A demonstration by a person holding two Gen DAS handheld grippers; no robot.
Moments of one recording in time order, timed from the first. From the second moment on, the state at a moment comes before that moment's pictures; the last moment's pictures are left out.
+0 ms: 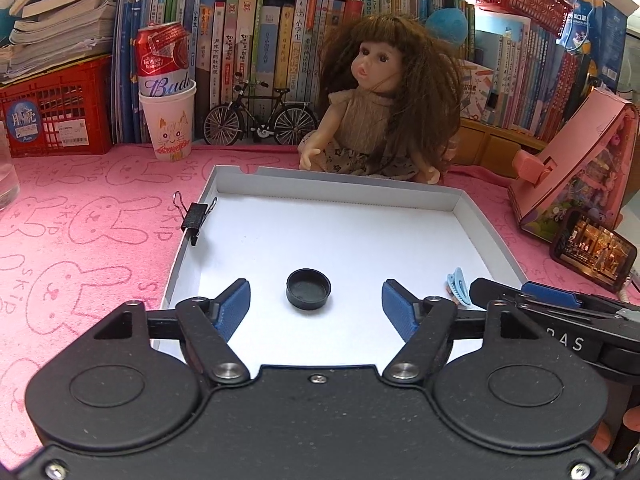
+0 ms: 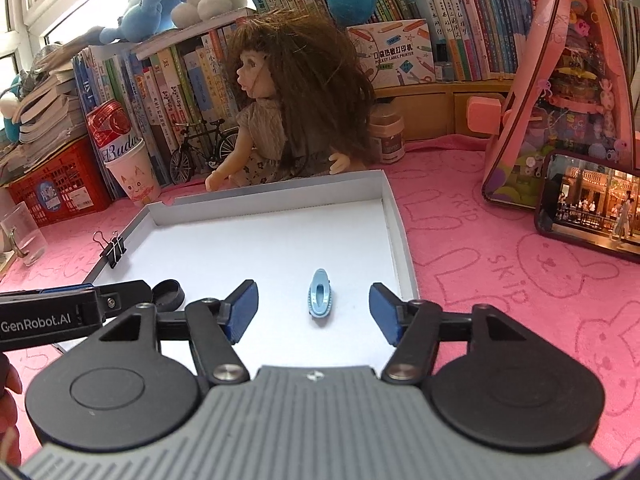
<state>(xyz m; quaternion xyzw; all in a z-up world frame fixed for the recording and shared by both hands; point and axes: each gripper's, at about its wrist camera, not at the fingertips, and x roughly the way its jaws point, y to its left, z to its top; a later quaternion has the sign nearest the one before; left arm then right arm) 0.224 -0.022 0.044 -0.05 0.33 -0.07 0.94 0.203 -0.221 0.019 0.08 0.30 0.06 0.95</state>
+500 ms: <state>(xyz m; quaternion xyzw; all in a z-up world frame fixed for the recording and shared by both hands) 0.163 -0.011 0.057 -0.04 0.30 -0.10 0.95 0.152 -0.225 0.038 0.05 0.26 0.07 0.96</state>
